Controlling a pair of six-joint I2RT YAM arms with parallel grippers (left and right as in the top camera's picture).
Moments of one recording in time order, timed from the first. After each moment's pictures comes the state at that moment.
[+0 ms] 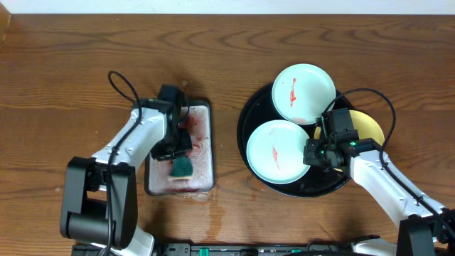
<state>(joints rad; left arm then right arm) -0.20 1.71 1.08 -0.97 0.07 -0.42 0.22 1.45 0.69 -0.49 -0.11 0.38</state>
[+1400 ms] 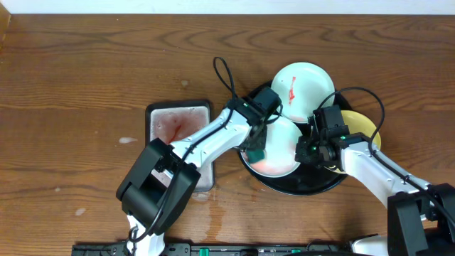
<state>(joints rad) -0.71 1.96 1.37 -0.83 -0.04 -0.58 0.25 1.57 0.72 -0.44 -0.18 0.44</state>
